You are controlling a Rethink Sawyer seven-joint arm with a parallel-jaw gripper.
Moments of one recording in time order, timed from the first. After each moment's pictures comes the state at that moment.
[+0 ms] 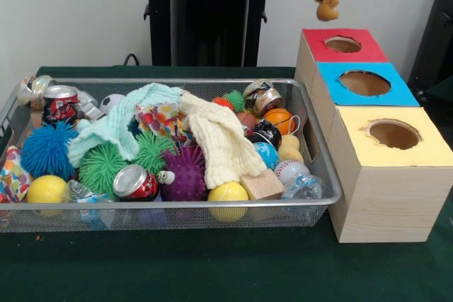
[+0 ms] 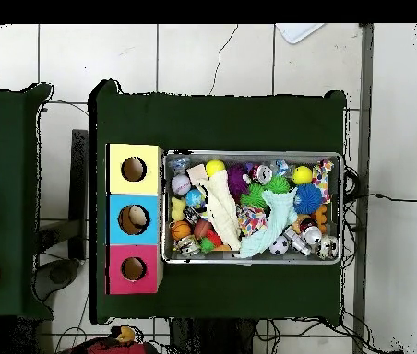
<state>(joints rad) 0.34 -0.89 -0.08 2.37 0.10 0.35 1.87</state>
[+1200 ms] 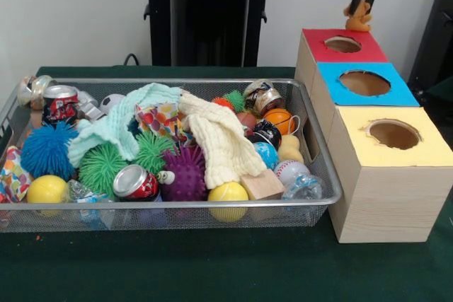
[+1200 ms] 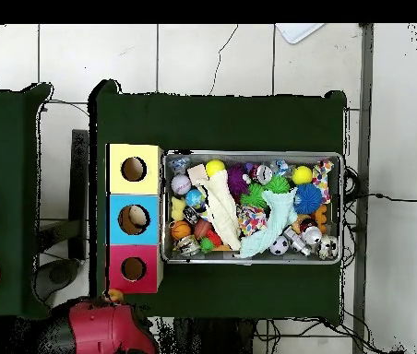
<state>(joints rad) 0.37 -0.85 -0.14 2.11 0.13 0.49 1.87</state>
